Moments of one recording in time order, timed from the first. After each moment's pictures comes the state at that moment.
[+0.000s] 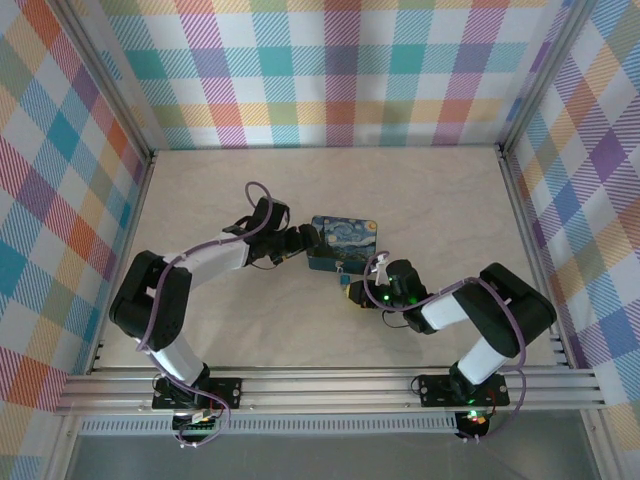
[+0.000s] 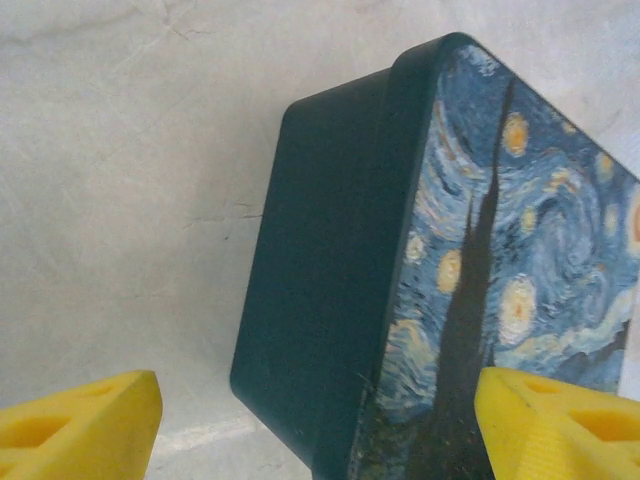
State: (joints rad) left arm -0.48 1.68 1.01 -0.22 0.25 -0.79; right arm 0.62 1.60 0.31 0.70 -0.36 0.73
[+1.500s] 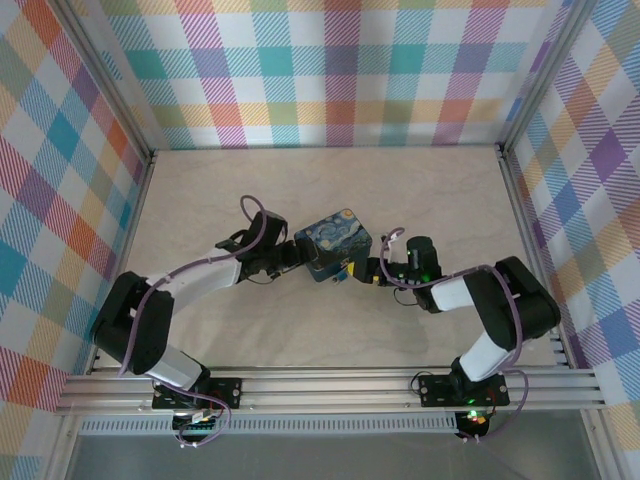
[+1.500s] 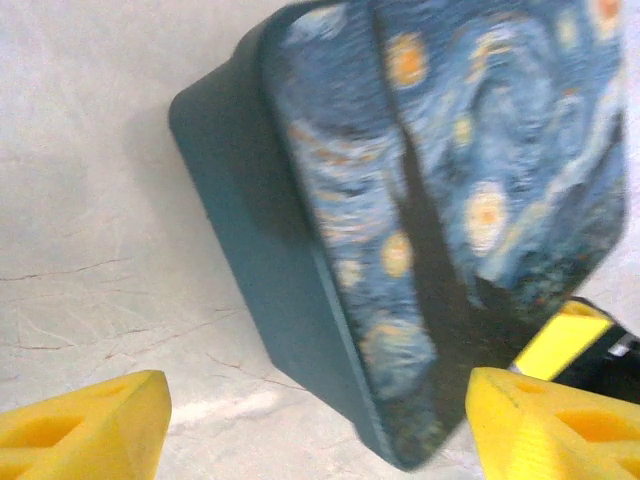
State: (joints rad) left arm -0.55 1.50 0.89 -0.27 0.22 -0.86; right arm 0.40 1.64 0.42 0.73 -0.69 0.64
